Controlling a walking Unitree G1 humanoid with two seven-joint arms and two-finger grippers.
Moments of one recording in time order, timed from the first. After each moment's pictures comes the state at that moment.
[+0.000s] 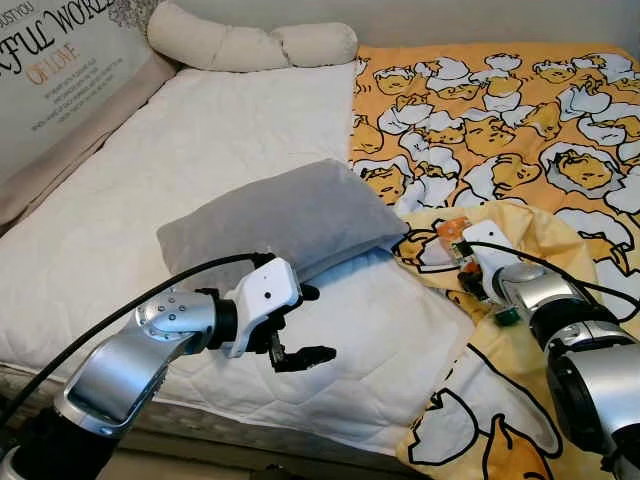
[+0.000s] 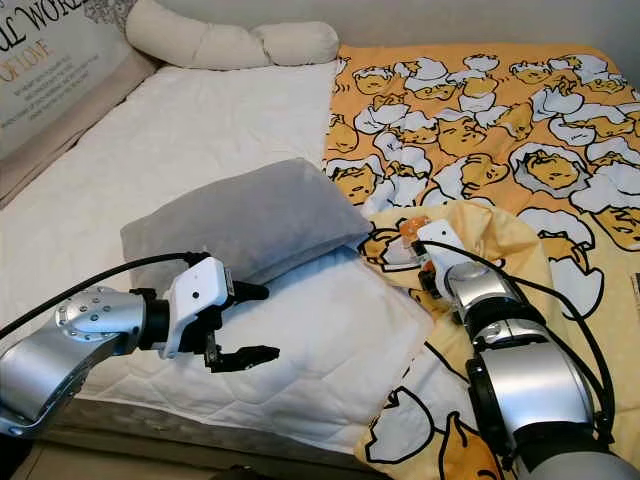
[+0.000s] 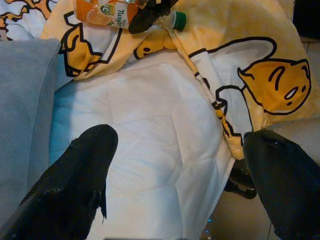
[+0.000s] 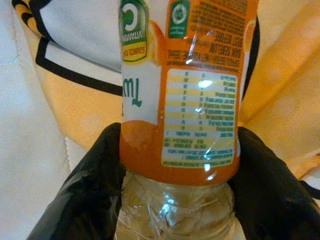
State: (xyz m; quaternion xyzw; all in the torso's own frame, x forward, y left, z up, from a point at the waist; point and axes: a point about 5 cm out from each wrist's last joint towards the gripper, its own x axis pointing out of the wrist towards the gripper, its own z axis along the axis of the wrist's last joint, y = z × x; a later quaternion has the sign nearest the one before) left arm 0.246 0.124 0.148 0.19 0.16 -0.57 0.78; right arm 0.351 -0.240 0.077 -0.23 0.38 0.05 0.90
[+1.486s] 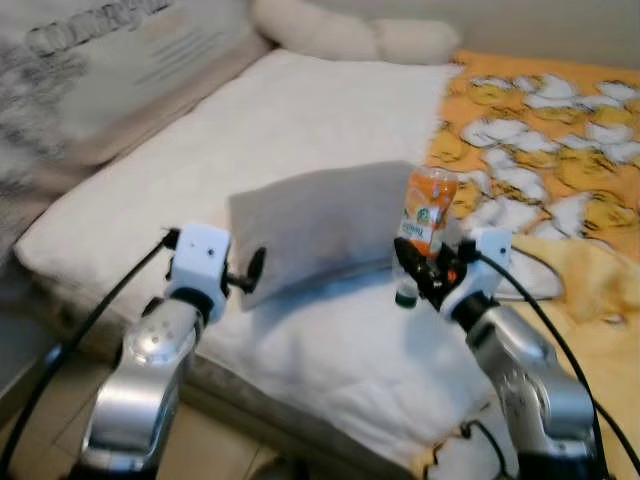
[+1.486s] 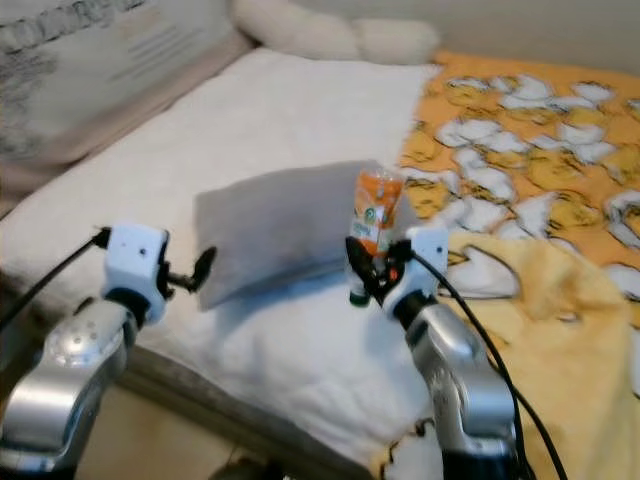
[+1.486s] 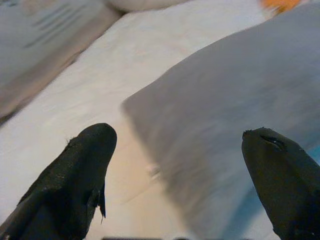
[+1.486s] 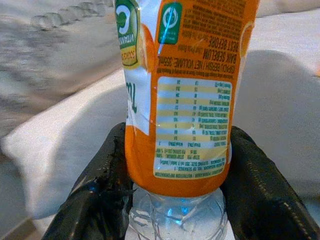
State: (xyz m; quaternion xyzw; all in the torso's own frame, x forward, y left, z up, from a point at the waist) left arm 0.260 0.165 0.142 0.12 0.09 -0.08 0.98; right arm 0.269 -0.142 0.130 0.12 0.07 0.19 0.97
